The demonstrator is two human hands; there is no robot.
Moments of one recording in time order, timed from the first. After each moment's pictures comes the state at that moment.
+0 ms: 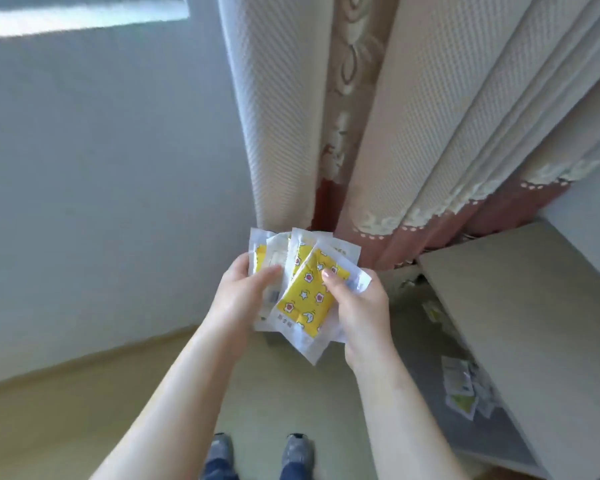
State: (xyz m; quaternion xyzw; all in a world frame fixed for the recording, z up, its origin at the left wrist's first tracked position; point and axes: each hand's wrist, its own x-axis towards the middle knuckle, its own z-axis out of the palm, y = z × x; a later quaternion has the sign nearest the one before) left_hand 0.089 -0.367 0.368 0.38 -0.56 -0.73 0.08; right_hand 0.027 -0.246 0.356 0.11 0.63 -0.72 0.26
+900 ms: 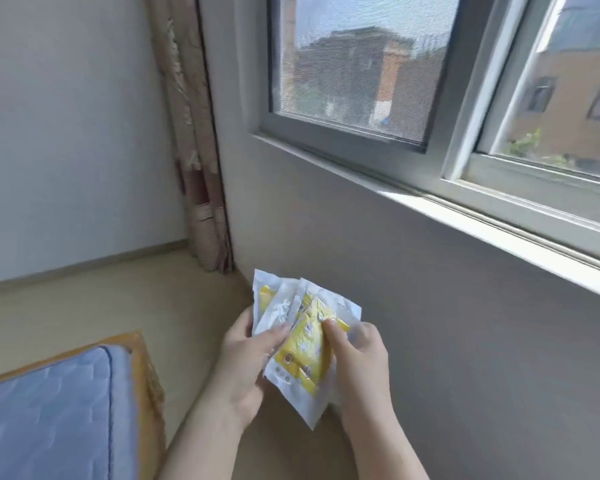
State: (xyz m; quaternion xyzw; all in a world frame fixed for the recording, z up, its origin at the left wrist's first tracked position) left_hand 0.675 -0.661 0.498 0.46 -0.24 -0.55 0.66; right_hand 0.562 -0.697 0.482 -0.42 0.54 -0.49 0.54
